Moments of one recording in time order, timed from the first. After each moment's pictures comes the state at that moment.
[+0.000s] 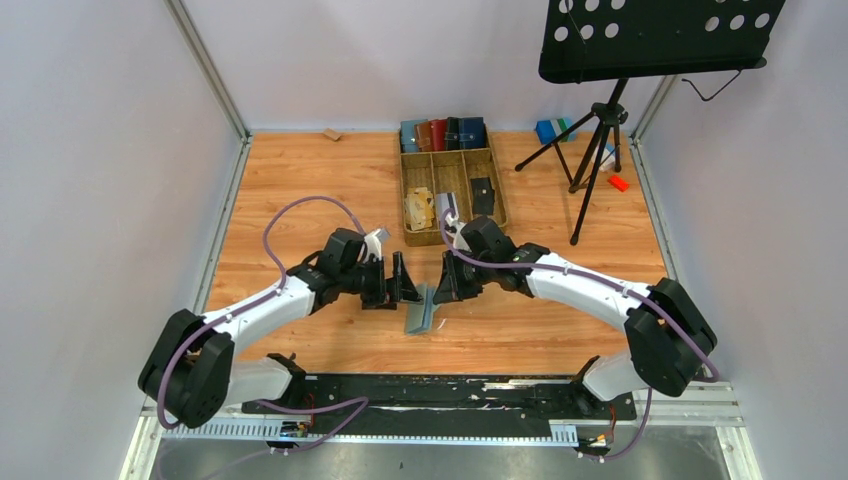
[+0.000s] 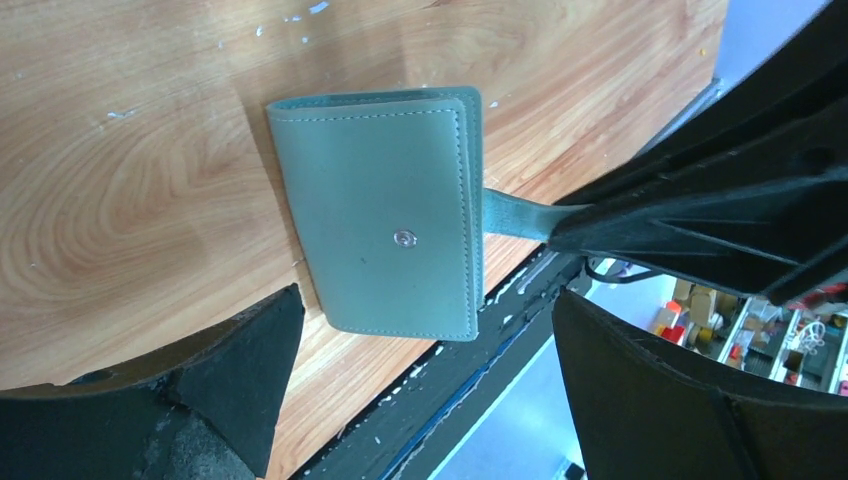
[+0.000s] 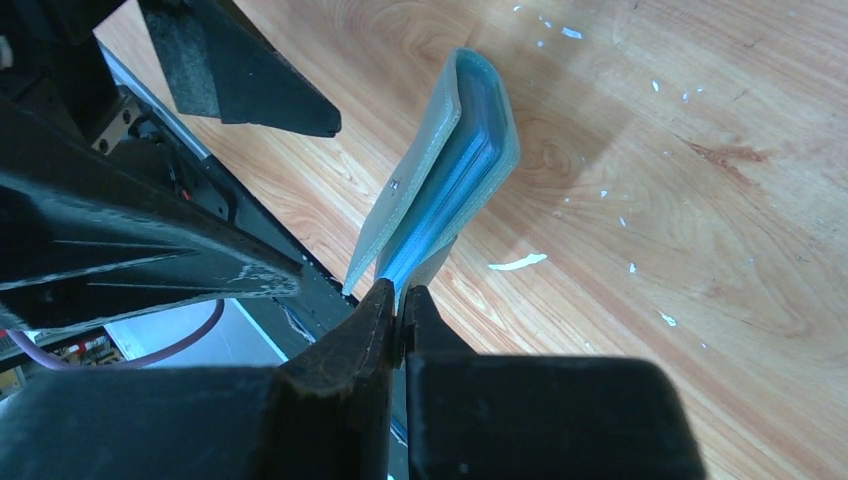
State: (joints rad) left arm -0.55 1.22 0.58 -0.15 0.54 -0.70; right arm 0.78 1.45 0.89 -0.30 -0.37 0.60
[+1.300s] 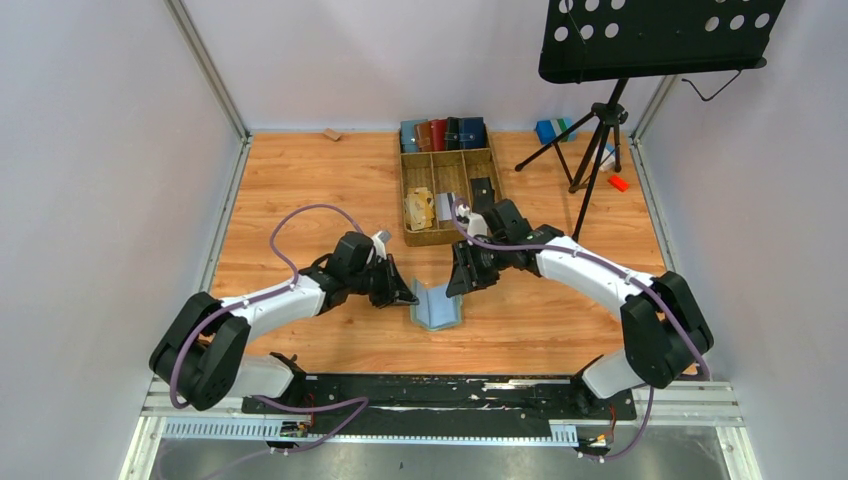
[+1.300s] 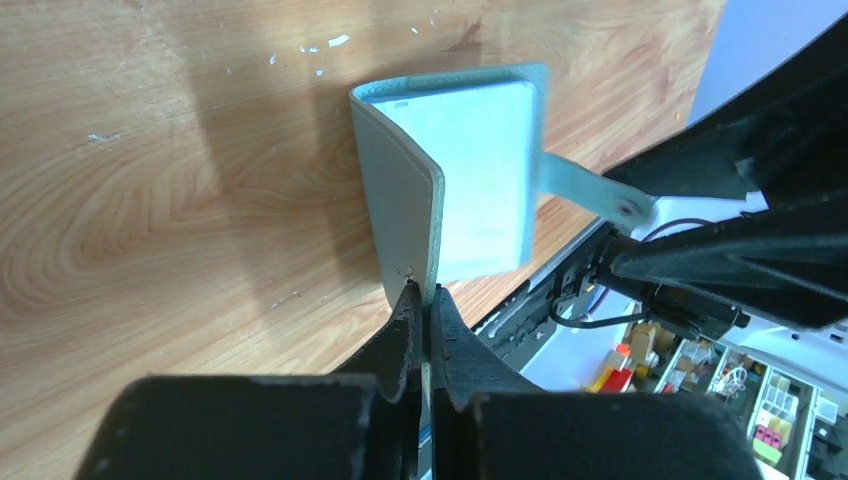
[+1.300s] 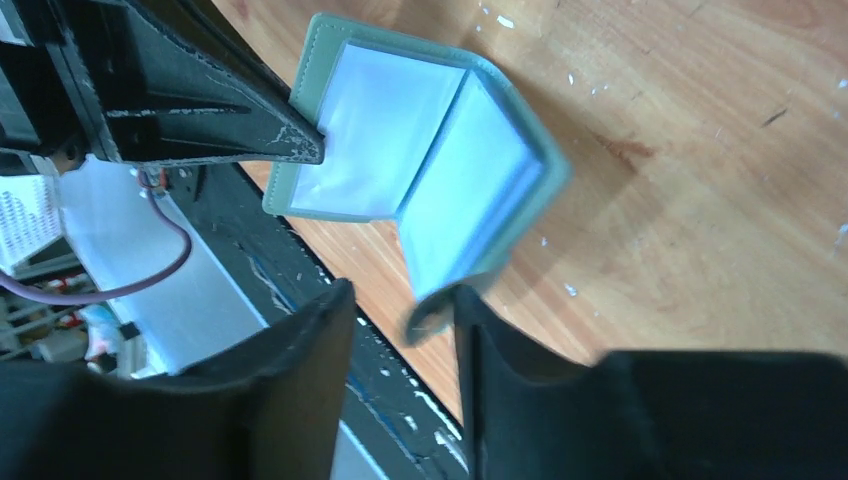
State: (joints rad) left arm -0.59 1.32 0.55 -0.01 0.47 -0.89; right arm 0.61 1.49 0.96 -0.46 -0.56 0.34
